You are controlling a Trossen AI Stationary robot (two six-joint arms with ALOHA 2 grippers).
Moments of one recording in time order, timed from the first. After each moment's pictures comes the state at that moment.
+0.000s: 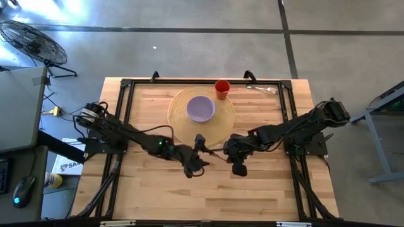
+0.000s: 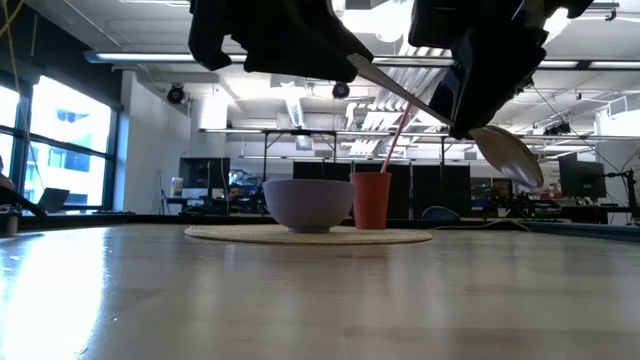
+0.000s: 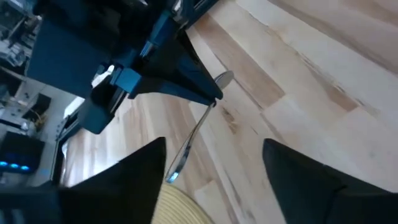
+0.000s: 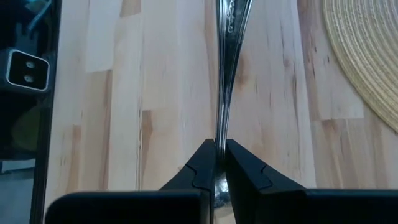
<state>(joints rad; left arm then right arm) -0.34 1.66 1.06 0.12 -0.31 0.53 0.25 1.50 0.97 -0.43 -0.12 0.39</state>
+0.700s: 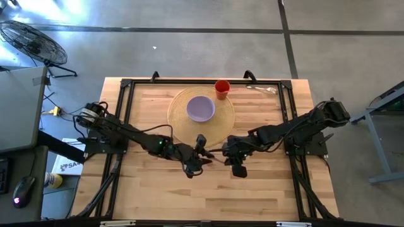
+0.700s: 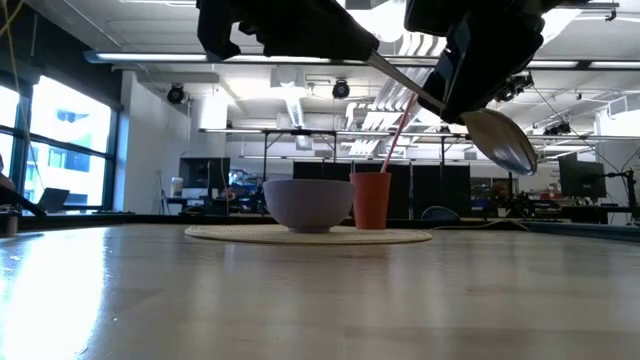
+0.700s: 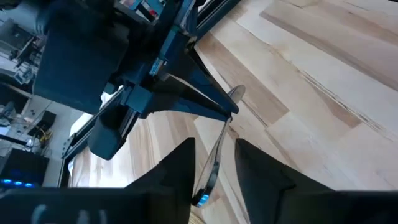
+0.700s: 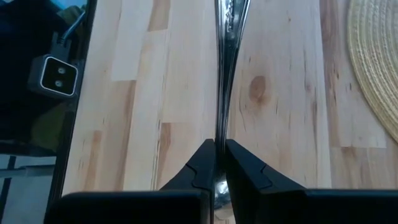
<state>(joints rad) -0.33 1.66 1.06 0.18 -0.28 0.58 0.25 1.50 0.97 -0.35 -0.16 0.35</state>
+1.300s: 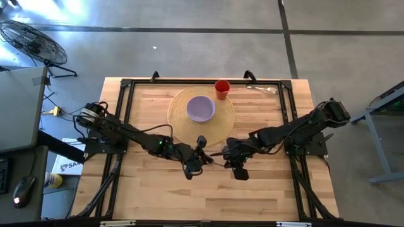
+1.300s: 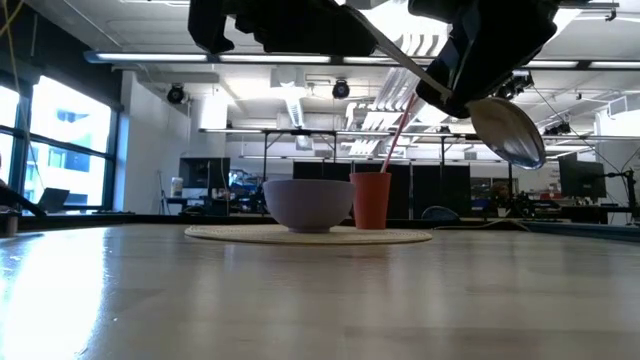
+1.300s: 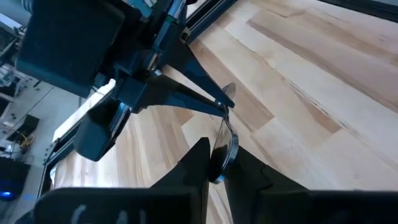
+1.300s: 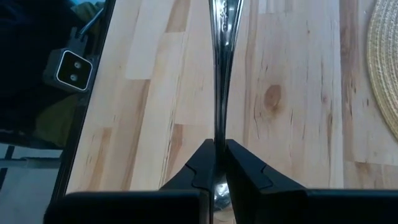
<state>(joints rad) -0.33 1.66 1.05 0.18 -0.22 0.55 0.28 1.50 0.97 -0.32 -0.16 0.31</state>
